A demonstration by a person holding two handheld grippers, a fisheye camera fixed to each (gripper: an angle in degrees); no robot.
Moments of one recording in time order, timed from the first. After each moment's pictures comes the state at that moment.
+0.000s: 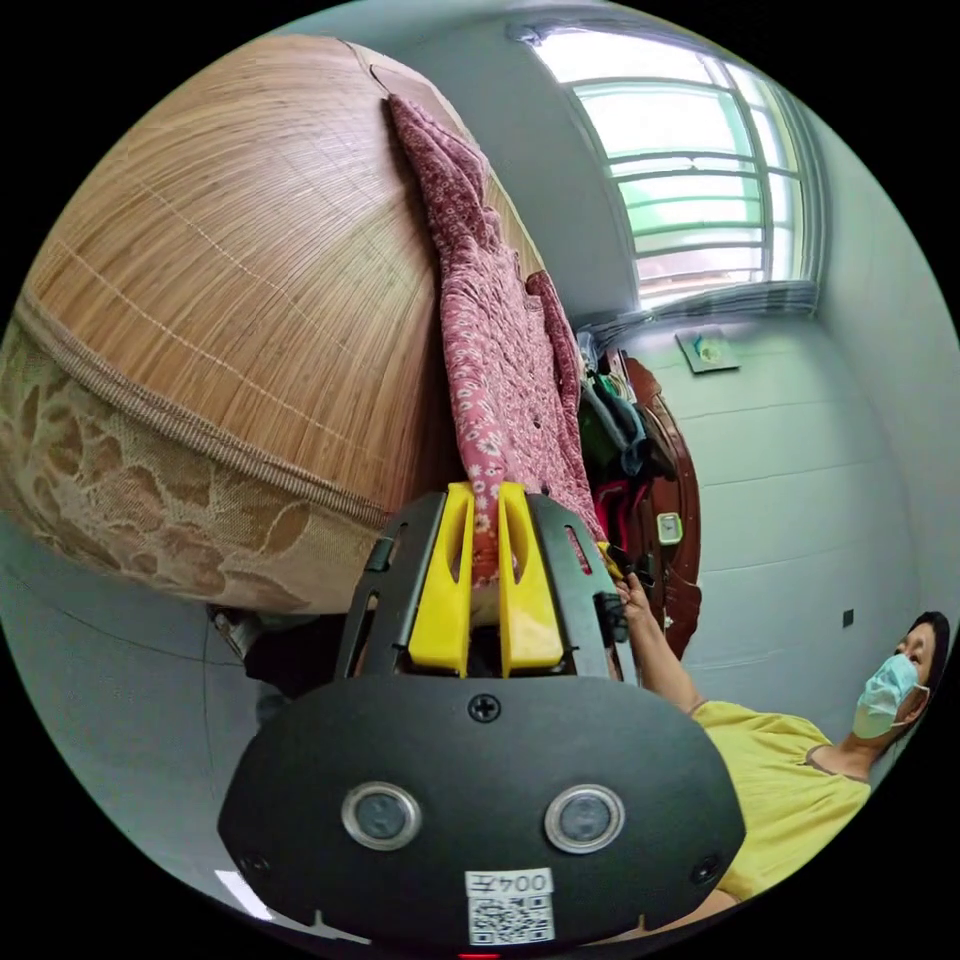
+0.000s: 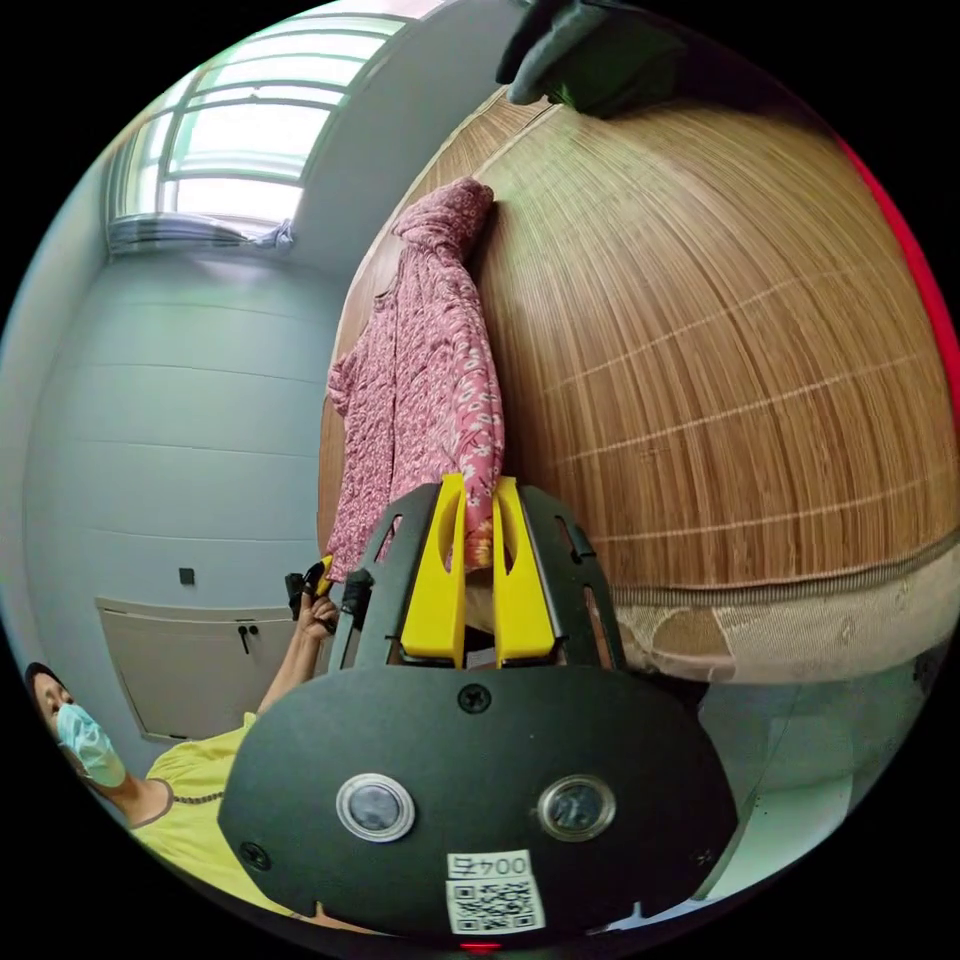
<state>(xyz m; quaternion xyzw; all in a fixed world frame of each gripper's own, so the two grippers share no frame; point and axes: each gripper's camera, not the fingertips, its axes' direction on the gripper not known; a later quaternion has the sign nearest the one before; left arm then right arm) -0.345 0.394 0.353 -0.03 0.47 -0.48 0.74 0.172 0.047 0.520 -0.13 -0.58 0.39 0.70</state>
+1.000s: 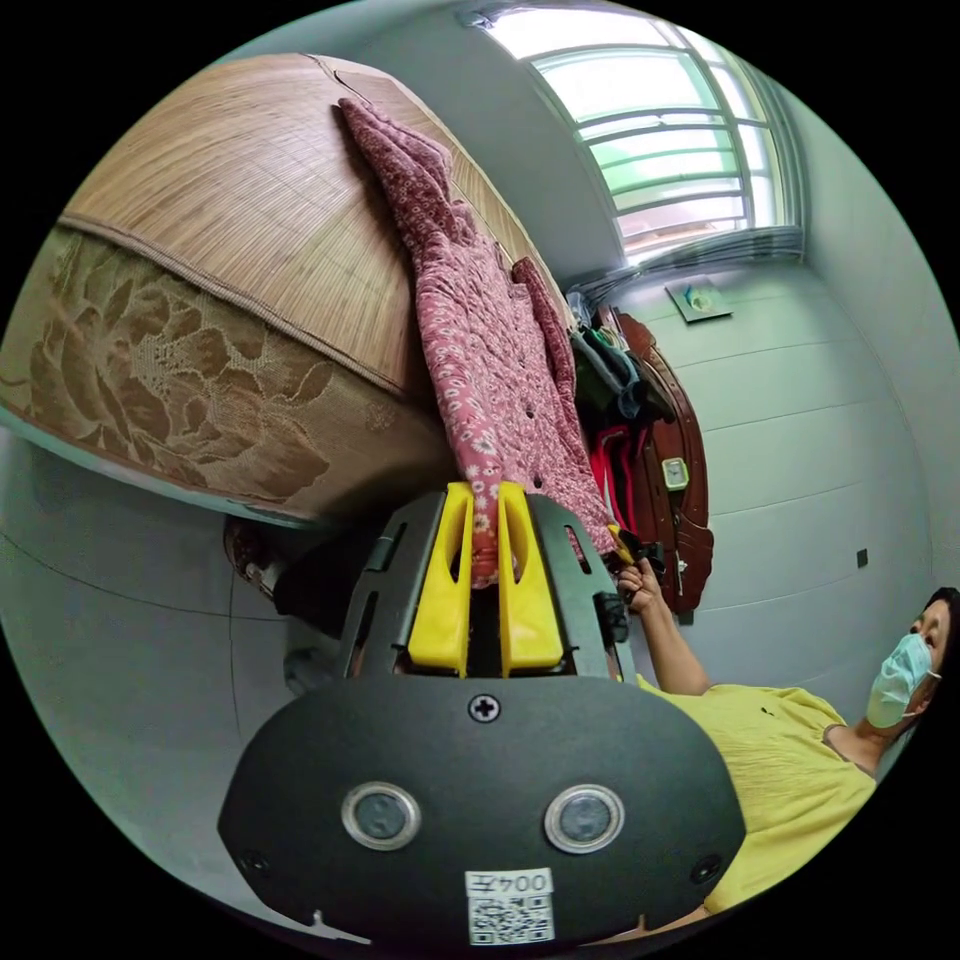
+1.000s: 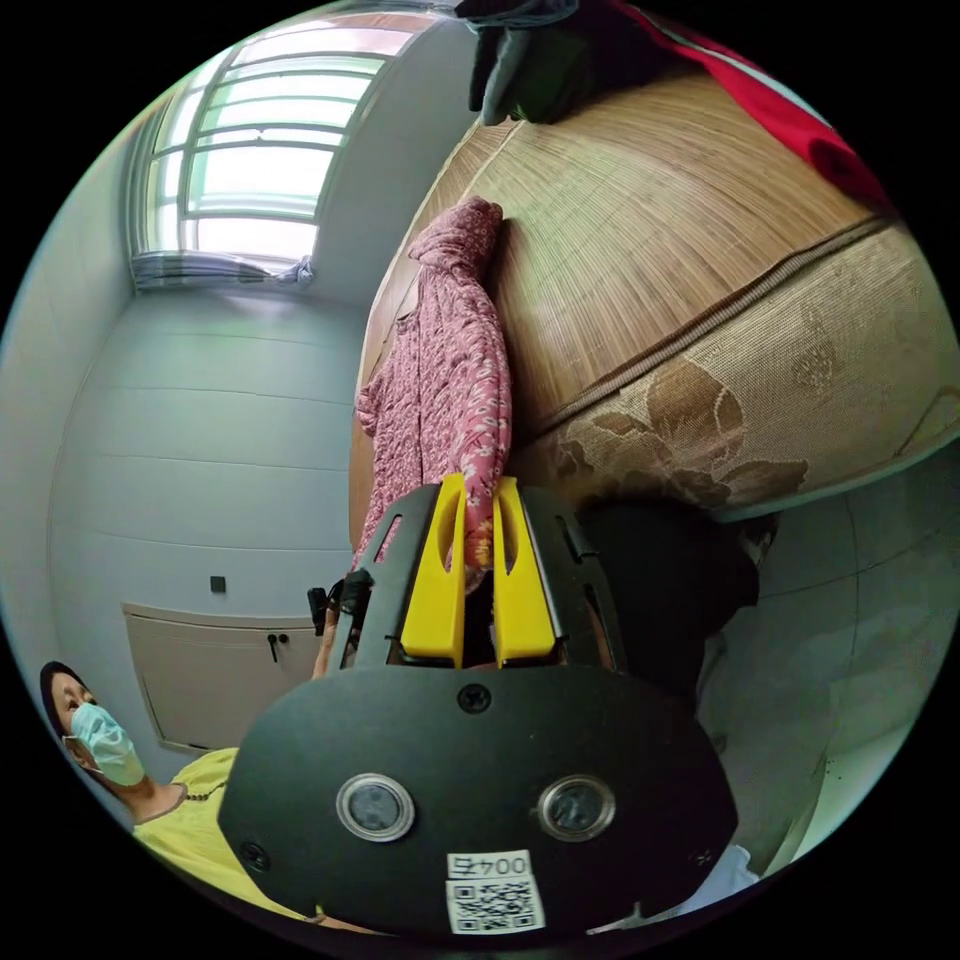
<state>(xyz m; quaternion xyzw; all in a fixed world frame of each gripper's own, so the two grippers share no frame) -0.324 0.459 0.227 -0.04 0.48 -0.43 0.76 0.181 0.182 0.408 -0.10 -0.59 0.45 0.67</state>
